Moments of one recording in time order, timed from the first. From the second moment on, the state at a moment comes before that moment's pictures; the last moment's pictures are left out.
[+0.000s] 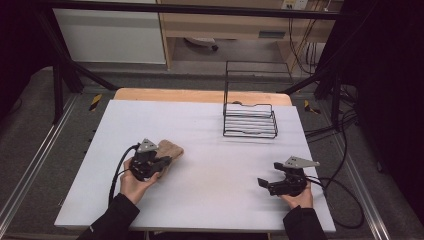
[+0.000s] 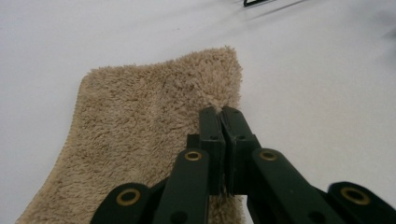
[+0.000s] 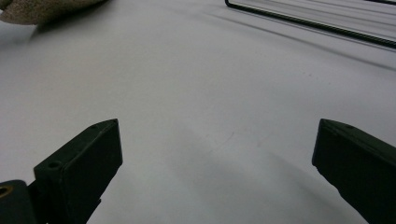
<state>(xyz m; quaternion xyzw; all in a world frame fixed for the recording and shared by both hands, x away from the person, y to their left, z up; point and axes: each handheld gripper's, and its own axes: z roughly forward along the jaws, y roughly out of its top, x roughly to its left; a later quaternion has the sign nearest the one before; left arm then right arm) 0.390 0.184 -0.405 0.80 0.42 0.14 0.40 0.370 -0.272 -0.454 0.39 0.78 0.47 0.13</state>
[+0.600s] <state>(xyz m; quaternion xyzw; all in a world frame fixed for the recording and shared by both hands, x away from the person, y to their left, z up) 0.399 0.130 -0.436 0.82 0.41 0.12 0.38 0.370 -0.271 -0.455 0.39 0.78 0.47 0.12</state>
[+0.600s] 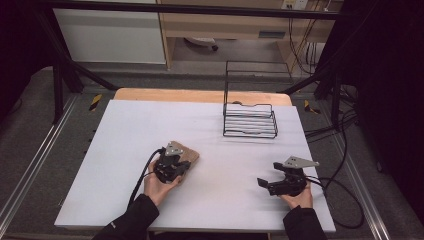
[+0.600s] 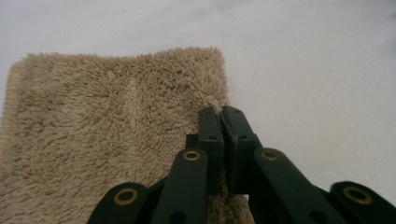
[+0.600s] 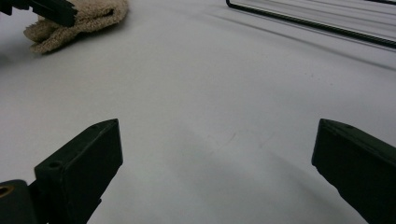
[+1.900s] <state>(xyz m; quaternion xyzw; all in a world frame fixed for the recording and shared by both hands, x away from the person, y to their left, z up) 0.415 0.238 -0.443 0.82 0.43 0.10 0.36 0.367 -0.233 -0.445 0.39 0.78 0.47 0.12</state>
